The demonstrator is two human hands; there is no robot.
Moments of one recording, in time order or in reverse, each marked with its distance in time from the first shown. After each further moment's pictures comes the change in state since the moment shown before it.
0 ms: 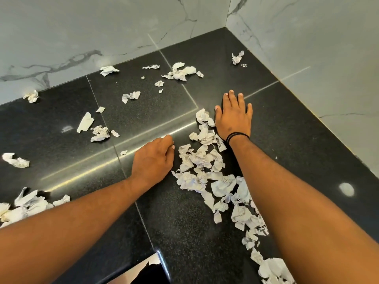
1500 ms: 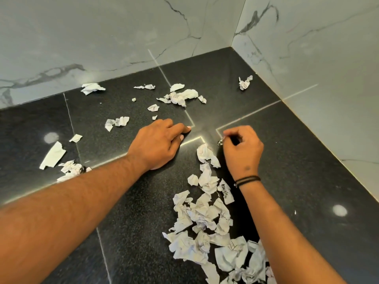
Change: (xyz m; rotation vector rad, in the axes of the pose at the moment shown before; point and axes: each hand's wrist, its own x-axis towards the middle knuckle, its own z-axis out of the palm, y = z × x) left_hand 0.153 -0.027 0.023 0.047 -0.085 0.266; right_hand 0.019 -0.008 -0.001 0.698 0.421 -0.033
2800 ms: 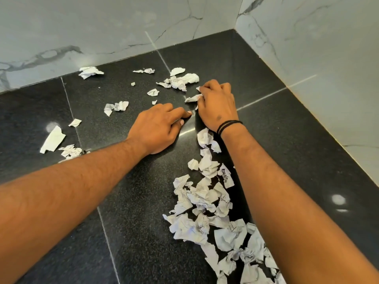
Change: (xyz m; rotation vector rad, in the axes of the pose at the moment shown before) left_hand 0.001 0.000 0.001 0.011 -0.004 0.000; right_hand 0.059 -0.024 0.057 -0.524 -0.496 -0.231
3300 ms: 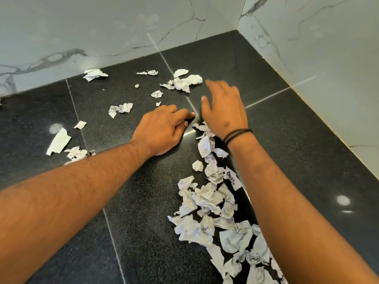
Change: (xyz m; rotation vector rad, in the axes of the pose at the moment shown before) left_hand 0.000 0.001 -0.002 0.002 0.008 0.012; right_hand -0.024 -0.018 -0.030 0.141 0.097 0.036
